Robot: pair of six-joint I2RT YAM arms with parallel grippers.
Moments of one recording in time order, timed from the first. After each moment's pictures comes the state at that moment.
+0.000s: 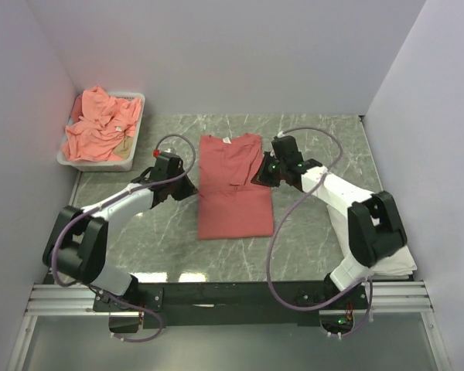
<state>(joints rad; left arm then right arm) -0.41 1.51 0.88 -0.18 0.04 -0.86 0.44 1.65 1.12 -0.28 -0.18 0.73</state>
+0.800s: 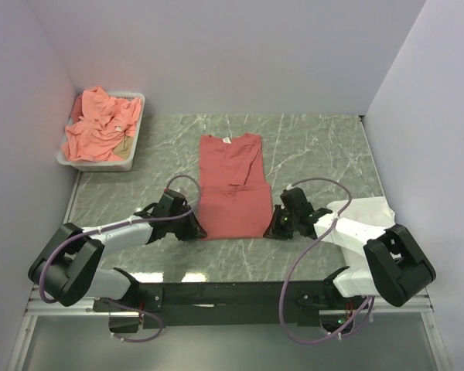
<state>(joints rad) -0.56 1.34 0.49 -0.07 0.22 -0.96 0.52 1.32 0.51 -0.19 -0.20 0.81</state>
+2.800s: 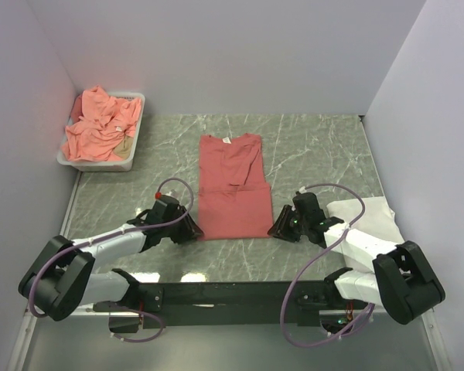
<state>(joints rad) -0.55 1.23 0.40 -0.04 0.15 -1.01 0.44 1.19 0.39 -0.12 -0.20 0.83</state>
